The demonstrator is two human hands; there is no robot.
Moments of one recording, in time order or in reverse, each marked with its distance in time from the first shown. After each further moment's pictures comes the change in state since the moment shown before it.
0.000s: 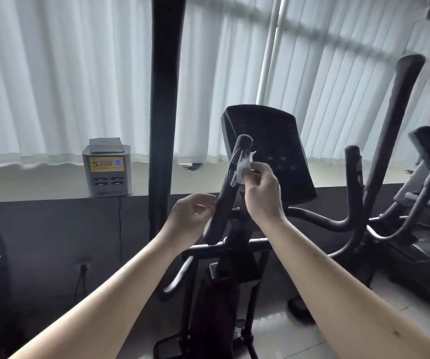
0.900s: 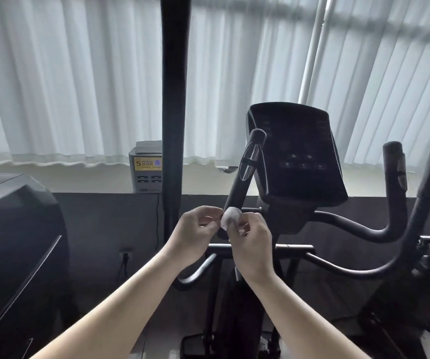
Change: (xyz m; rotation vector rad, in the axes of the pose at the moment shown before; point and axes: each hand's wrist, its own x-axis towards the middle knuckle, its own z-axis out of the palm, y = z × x) left_hand -0.049 -0.003 0.018 0.075 0.105 -0.095; right_hand -0.093 0.061 0.012 -0.006 -0.143 -0.085
